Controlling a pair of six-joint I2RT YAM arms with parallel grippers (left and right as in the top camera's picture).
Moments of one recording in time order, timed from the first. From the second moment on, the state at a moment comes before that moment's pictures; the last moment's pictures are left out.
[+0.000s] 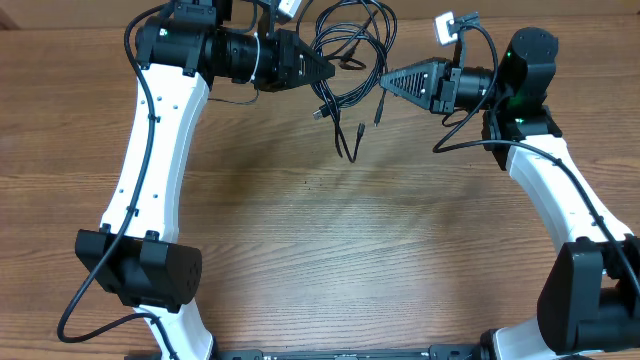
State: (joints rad) left arm -0.19 1.95 2.12 -1.13 1.03 -0.23; right arm 0.05 1.69 1.22 0.42 -1.35 0.75
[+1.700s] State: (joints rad) left arm -0.15 1.95 2.12 -1.16 1.02 -0.23; right arm 0.06 1.69 1.22 0.42 -1.35 0.75
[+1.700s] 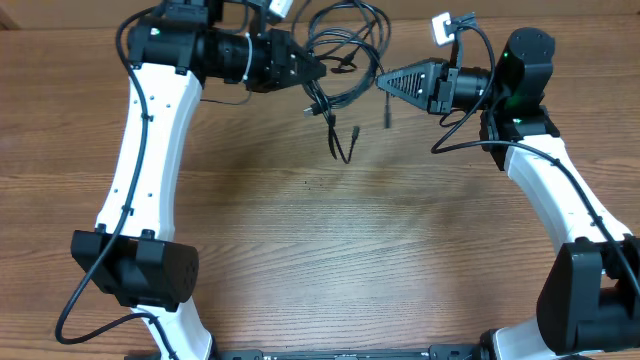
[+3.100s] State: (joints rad) left arm -0.16 1.95 2.12 -1.15 1.23 -0.24; right arm 0.01 1.69 1.22 0.29 -1.30 0.67
